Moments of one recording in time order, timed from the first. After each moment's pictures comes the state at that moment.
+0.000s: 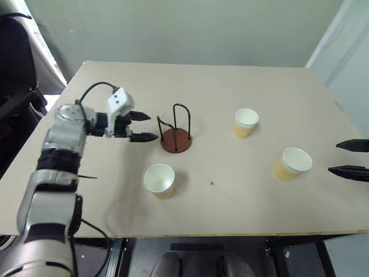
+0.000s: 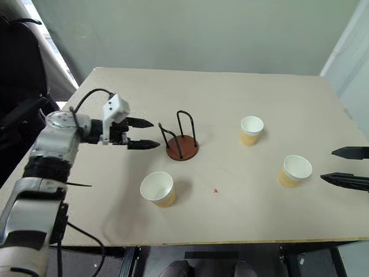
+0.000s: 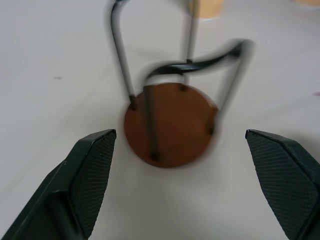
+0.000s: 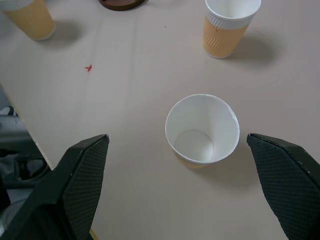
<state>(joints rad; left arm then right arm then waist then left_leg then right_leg) -1.06 0.71 -0.14 0.83 -0.11 0.13 -1.31 -0.03 -1.27 -0.65 -0.13 0.56 0.77 1.41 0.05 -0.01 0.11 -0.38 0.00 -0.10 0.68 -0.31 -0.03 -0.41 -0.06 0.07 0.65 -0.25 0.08</state>
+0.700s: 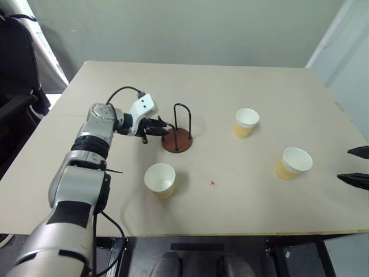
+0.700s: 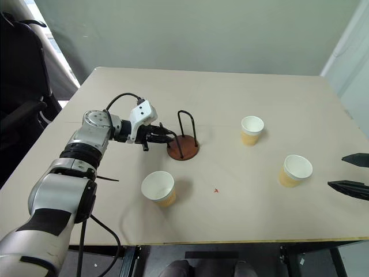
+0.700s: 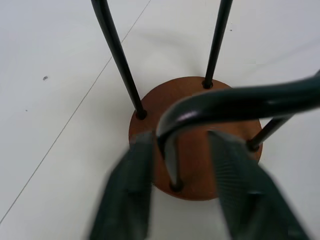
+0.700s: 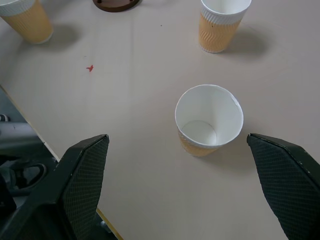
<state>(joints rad) -1.20 0.57 -0.16 1.18 0.05 -0.07 -1.23 0.13 -1.23 -0.86 -0.28 0.57 0.90 1.39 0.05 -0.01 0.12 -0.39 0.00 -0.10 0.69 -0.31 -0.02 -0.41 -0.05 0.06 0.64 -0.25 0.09</state>
